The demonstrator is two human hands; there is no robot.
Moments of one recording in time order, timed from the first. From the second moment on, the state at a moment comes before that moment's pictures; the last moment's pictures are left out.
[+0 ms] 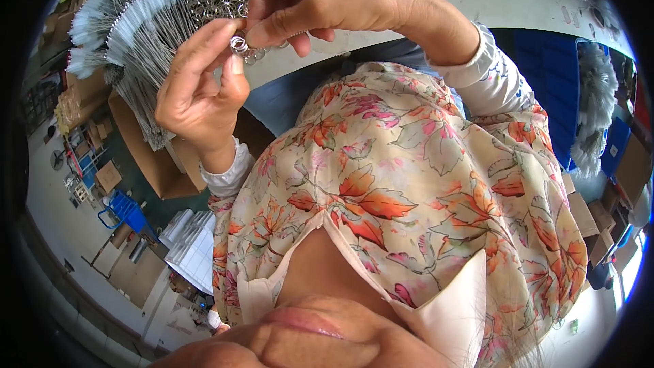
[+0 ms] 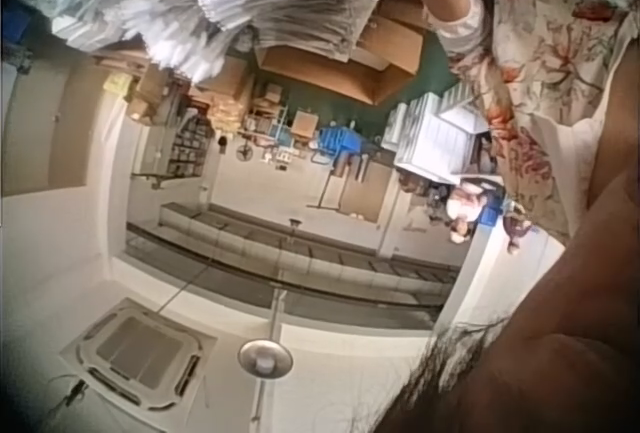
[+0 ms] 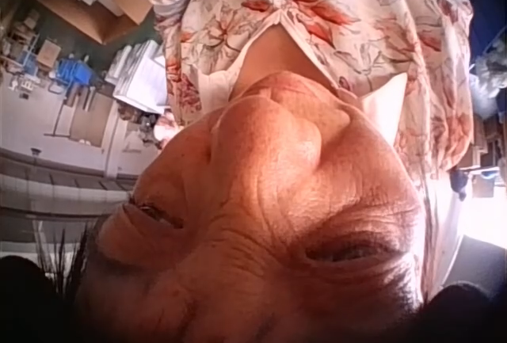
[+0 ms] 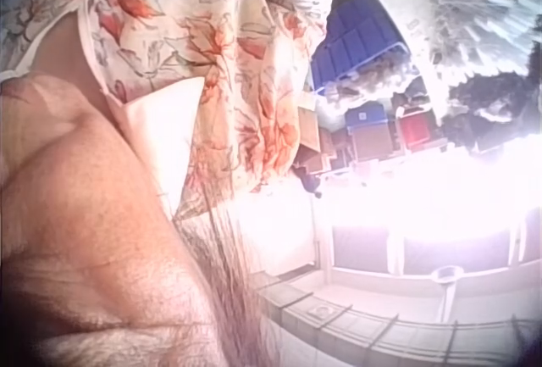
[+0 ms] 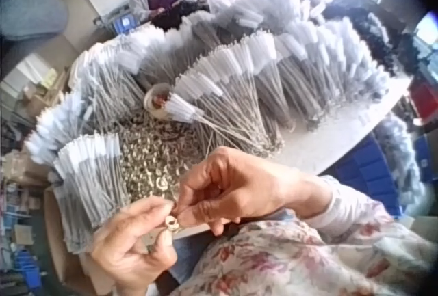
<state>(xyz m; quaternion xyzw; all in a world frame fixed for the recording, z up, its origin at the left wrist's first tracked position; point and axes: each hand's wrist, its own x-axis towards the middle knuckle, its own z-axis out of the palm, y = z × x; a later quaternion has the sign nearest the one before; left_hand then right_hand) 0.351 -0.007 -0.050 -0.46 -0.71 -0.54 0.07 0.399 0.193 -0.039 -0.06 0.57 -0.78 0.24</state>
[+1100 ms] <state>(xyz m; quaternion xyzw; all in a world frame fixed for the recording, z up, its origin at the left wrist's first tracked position) 0.326 -0.051 -0.070 -0.29 -0.79 -0.51 -0.15 0.413 0.147 -0.136 -0.09 0.93 -0.28 -0.23</state>
